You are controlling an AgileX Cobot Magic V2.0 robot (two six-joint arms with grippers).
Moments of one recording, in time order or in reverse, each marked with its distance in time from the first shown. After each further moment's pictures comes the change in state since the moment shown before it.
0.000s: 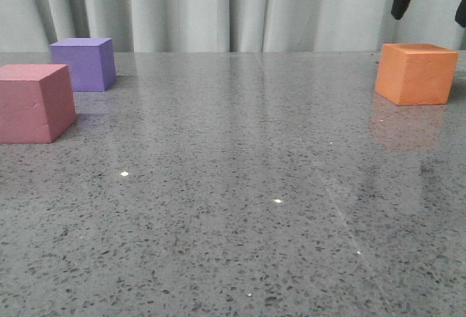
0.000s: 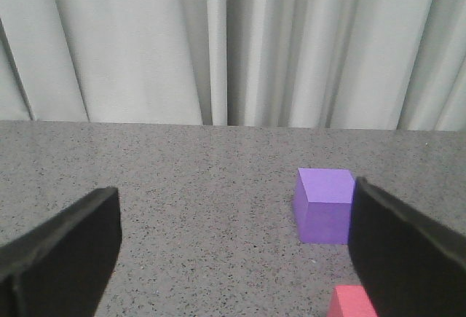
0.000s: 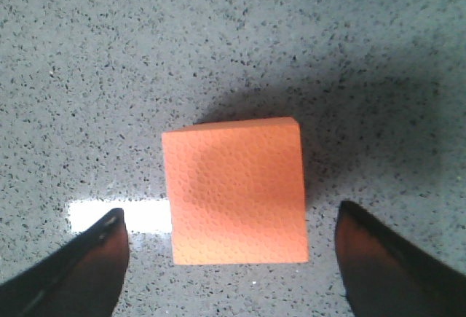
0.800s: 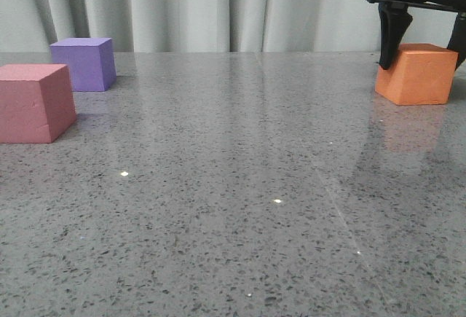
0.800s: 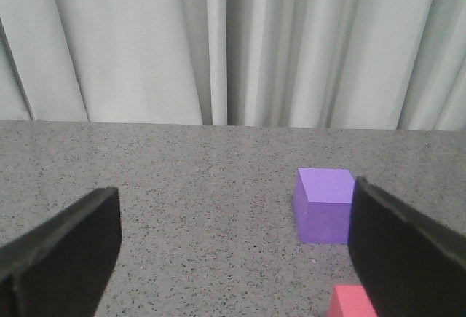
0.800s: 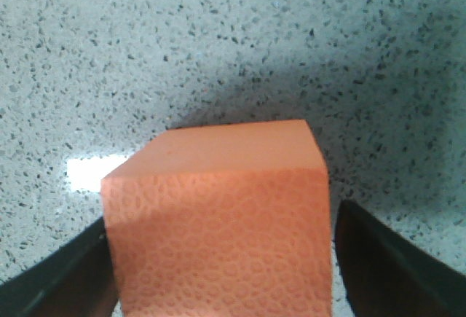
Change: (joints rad) left arm 0.000 0.000 0.000 0.000 0.000 0.000; right arm 0.000 0.129 -0.001 0.008 0.004 -0.003
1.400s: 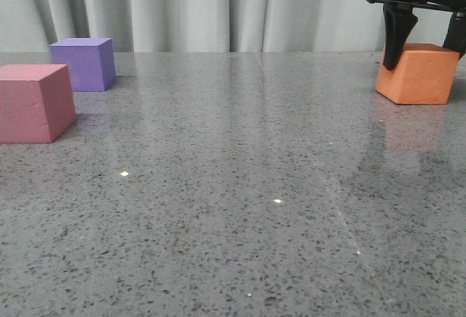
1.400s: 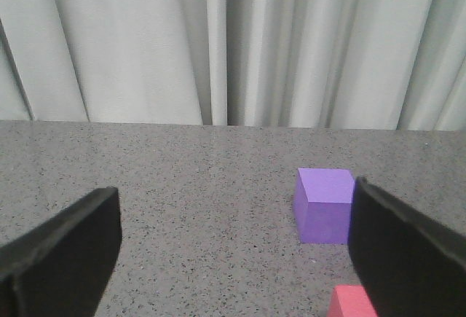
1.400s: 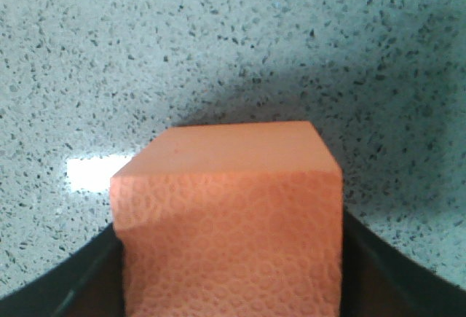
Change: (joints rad) left arm 0.000 0.000 0.000 0.000 0.000 0.000; right arm 0.000 0.001 0.000 0.001 0.000 -0.002
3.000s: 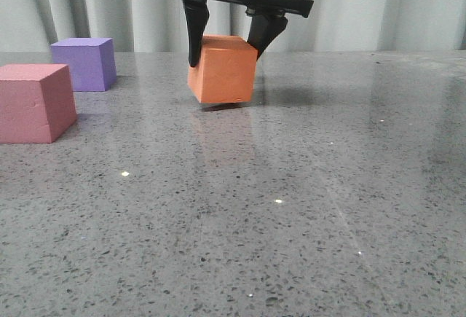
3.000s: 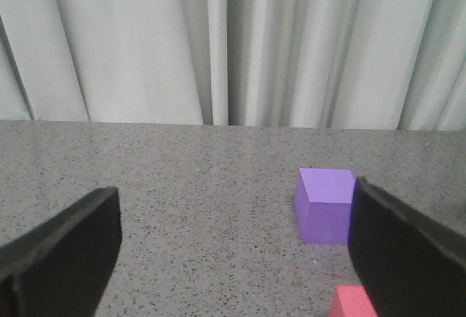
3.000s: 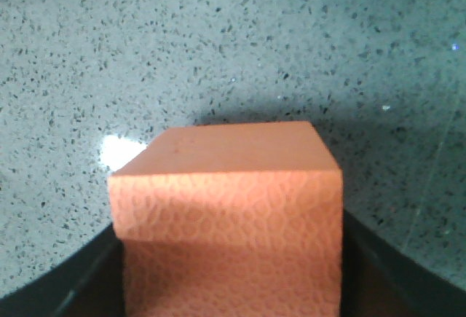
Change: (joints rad) left arm 0.000 0.000 0.000 0.000 0.000 0.000; right arm 0.492 0.169 -0.317 -0.020 0.004 0.201
